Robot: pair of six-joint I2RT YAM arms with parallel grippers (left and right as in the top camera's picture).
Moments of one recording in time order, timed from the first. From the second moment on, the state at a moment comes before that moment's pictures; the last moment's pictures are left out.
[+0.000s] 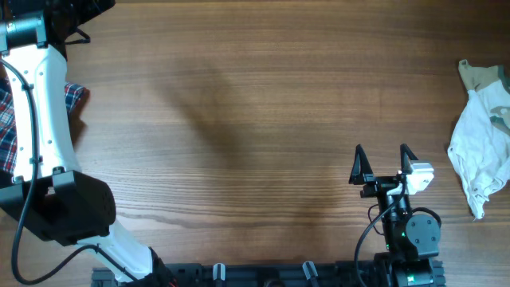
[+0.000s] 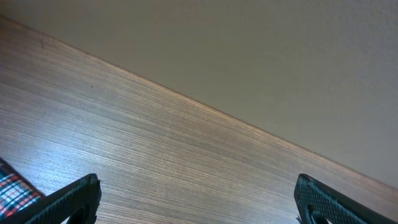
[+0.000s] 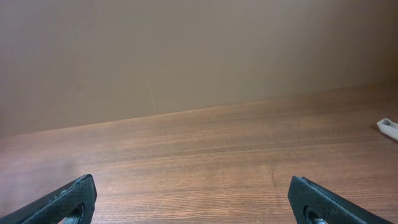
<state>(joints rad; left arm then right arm) 0.23 1.90 1.98 -0.73 0.17 -0.29 0.10 0.02 0.01 0.01 0.04 0.18</state>
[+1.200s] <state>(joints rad) 0.02 1.08 0.86 -0.51 0.14 -0.29 0.10 0.02 0.01 0.01 0.04 0.18</state>
